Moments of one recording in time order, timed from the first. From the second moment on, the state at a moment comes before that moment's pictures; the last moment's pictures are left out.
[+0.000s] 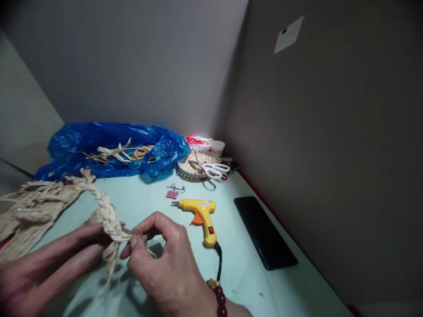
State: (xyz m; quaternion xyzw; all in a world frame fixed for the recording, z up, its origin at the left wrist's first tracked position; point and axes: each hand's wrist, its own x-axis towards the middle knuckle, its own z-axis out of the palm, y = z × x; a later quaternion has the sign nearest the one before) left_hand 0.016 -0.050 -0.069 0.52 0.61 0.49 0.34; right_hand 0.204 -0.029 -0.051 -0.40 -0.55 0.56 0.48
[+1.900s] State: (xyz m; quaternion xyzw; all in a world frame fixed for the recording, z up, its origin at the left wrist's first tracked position) left_hand 0.027 -0.037 -0.048 0.34 0.46 0.42 0.70; right_hand 0.208 -0.031 -0.058 -0.40 -0.70 0.37 0.46
